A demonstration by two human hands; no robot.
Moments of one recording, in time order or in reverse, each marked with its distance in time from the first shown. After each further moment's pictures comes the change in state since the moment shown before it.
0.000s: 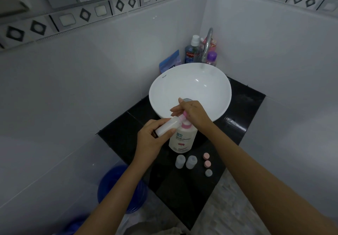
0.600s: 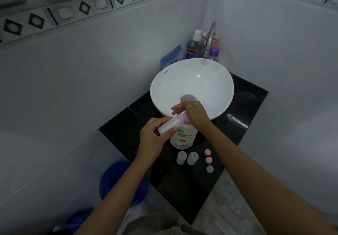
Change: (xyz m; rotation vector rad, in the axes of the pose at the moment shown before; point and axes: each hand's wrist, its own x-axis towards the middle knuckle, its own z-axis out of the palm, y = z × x) left_hand 0.000 -0.008 0.003 0.053 -0.002 -0.030; right_hand -0.004 0.005 0.008 -0.070 0.044 0.039
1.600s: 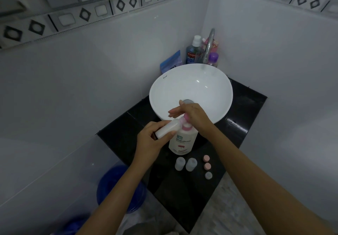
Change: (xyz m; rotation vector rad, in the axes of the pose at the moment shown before) left_hand 0.003 0.005 -0.002 -0.098 -0.001 -0.012; right_hand 0.006 -0.009 -0.010 0.019 -0.105 -0.027
